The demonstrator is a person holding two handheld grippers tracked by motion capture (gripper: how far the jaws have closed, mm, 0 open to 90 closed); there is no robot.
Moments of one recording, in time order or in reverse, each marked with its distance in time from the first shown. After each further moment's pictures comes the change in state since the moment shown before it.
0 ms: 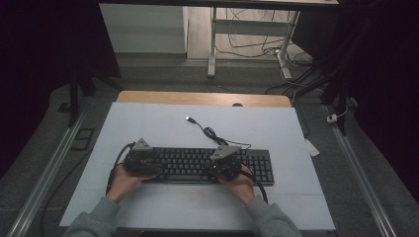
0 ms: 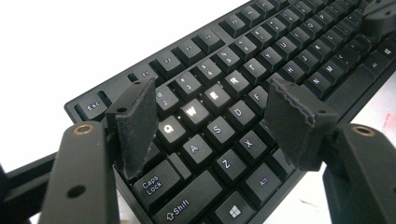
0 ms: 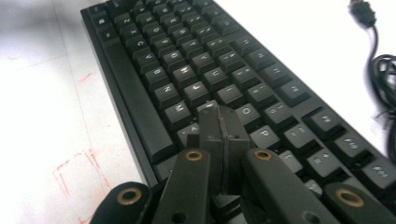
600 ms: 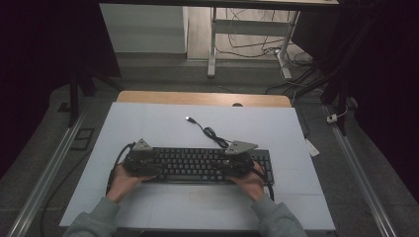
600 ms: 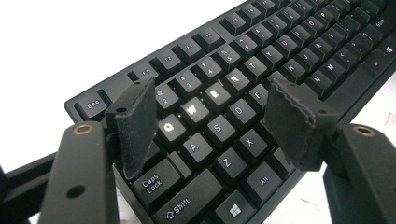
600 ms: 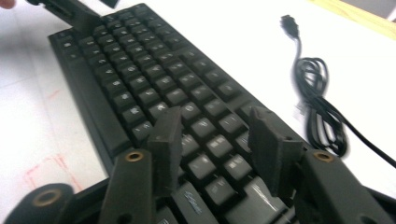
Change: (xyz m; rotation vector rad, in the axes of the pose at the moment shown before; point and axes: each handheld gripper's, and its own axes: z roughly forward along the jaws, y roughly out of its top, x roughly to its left) left arm 0.000 -0.001 0.000 0.003 0.002 0.001; right arm -0.019 -0.010 -0.029 -0.083 -0.106 0.061
